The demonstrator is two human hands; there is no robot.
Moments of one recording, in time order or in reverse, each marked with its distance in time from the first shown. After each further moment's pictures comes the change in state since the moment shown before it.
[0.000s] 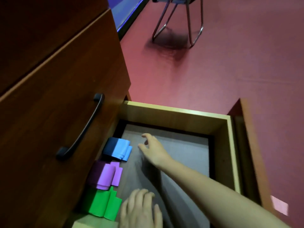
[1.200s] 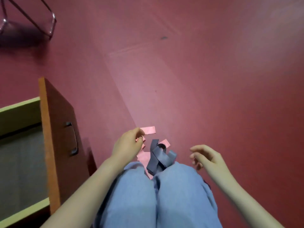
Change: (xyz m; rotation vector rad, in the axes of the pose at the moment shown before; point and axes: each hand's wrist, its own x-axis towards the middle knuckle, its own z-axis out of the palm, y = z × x) left_hand -0.055 0.349 0.037 -0.276 -0.553 0.444; right_hand -0.509 0.258 -0.184 0.685 0.910 0.390
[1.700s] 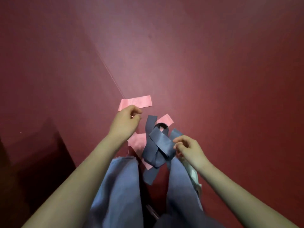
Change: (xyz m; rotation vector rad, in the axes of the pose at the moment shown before) left_hand 0.160 -0.091 0.141 -0.282 -0.177 -0.207; right_hand 0.158 0.190 0.069 -0.154 -0.035 0.427
